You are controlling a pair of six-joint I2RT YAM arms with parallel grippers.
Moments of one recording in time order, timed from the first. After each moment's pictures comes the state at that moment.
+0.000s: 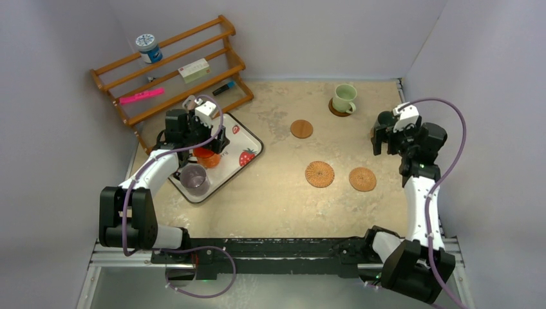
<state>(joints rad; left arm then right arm) -0.05 1.38 0.83 -0.01 0.49 0.22 -0.35 1.02 0.80 -0.23 -0.46 -0.34</state>
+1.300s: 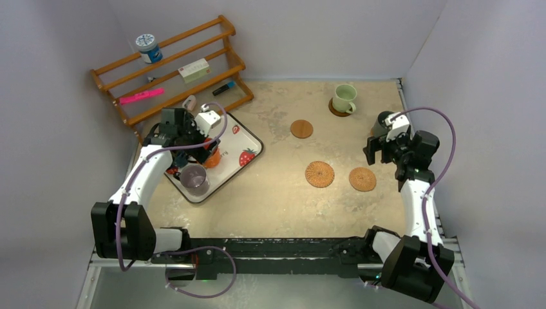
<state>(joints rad) -0.05 1.30 0.99 -0.55 0.28 0.60 -0.35 1.01 0.68 -0.20 -0.57 -0.39</state>
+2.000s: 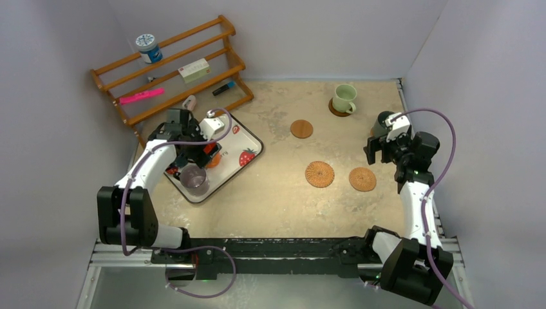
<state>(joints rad) -0.05 1.40 0.99 -0.60 0.26 0.70 -0.35 0.99 0.66 -0.17 -0.57 -0.38</state>
